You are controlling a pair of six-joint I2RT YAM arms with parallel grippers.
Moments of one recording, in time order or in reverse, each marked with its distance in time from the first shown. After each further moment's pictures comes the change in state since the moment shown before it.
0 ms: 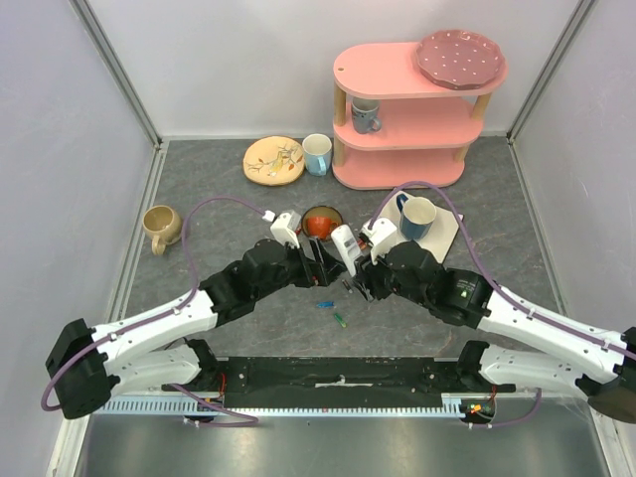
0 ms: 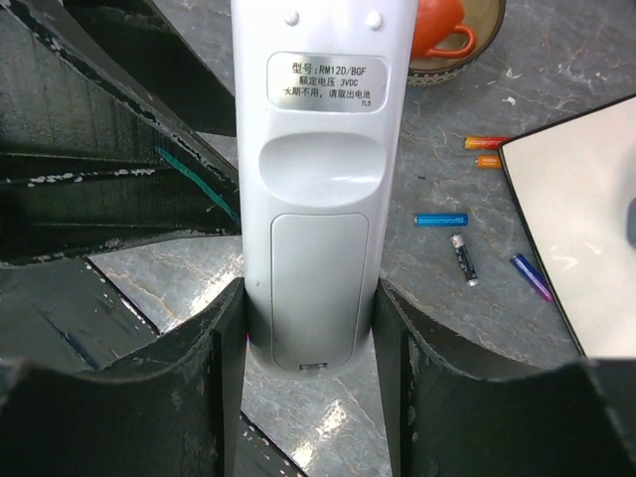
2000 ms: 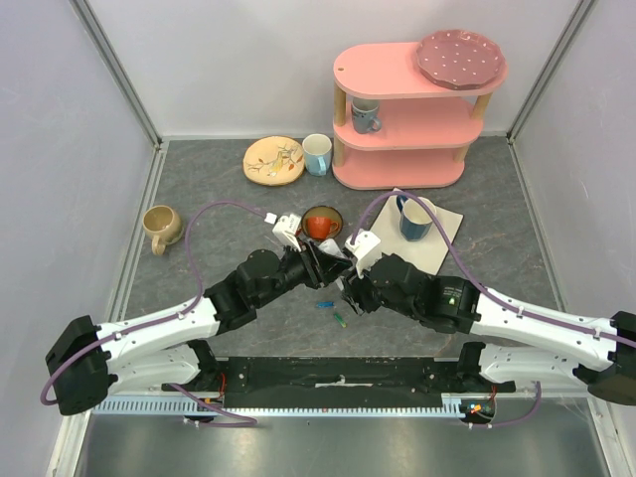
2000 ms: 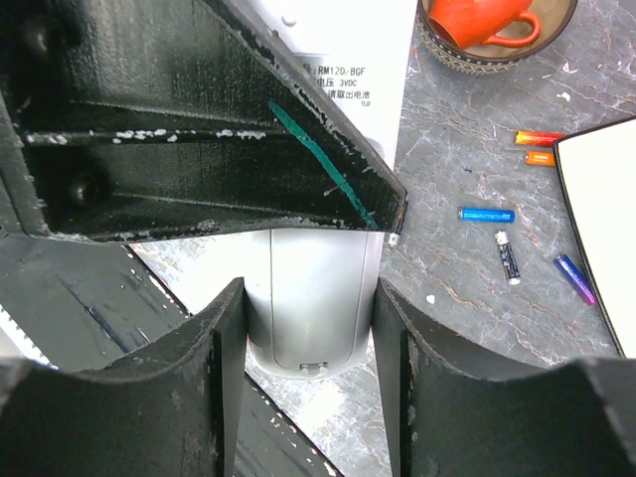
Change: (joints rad) left arm -0.077 -0.001 -0.081 0.323 -0.020 -0.013; right arm 0.157 0.057 0.033 -0.018 0.091 0.042
